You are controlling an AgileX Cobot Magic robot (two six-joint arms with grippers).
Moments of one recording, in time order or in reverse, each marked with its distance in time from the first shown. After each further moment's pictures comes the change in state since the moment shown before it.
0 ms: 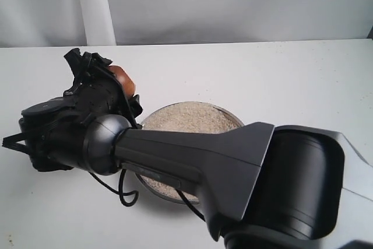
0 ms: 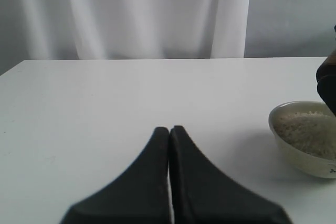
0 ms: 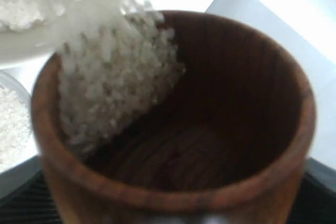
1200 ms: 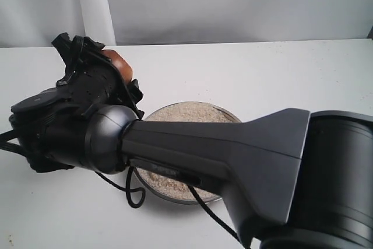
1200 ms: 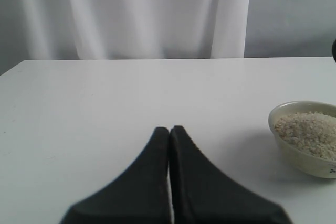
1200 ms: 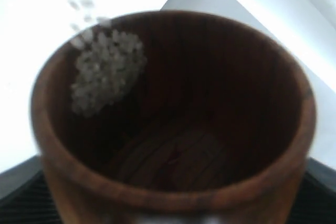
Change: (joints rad) left arm 0.000 0.000 0.000 0.000 0.000 0.000; right arm 0.023 -0.121 0.121 -0.087 -0.022 -0.010
